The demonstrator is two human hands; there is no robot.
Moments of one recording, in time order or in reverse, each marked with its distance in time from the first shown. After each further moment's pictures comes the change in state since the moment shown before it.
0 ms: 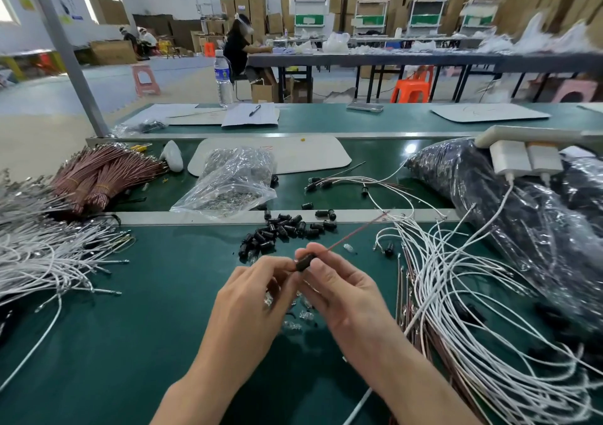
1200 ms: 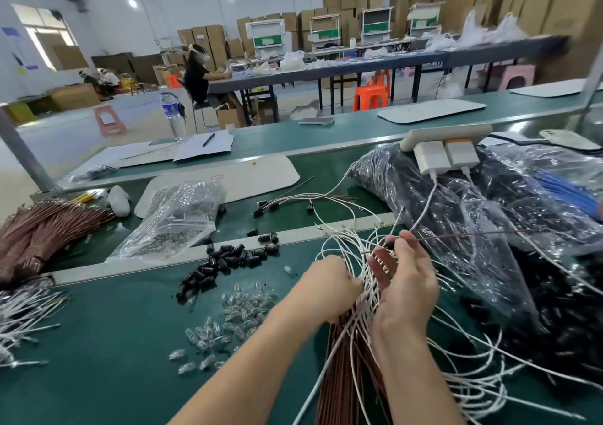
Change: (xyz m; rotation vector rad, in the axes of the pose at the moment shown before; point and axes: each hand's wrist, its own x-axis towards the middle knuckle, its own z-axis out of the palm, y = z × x) left_hand 0.098 0.115 0.133 0.163 -0.818 -0.331; right_hand 0.007 -0.086 -0.087 0.087 0.823 -0.583
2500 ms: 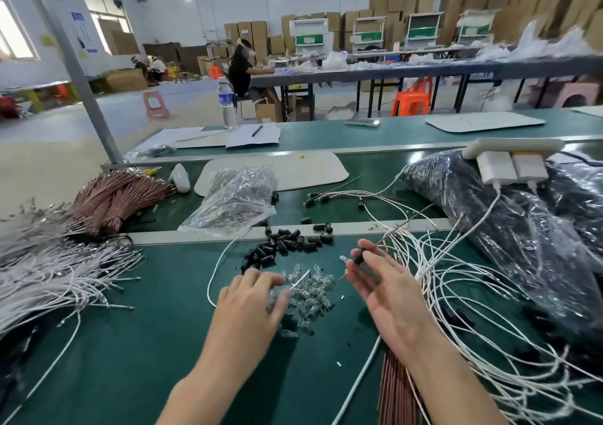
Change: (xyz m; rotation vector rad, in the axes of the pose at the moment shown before) left_hand -0.107 -0.168 -0.023 0.127 0.674 0.090; right_hand -0.051 0.033 0.019 -0.099 -0.575 0.480
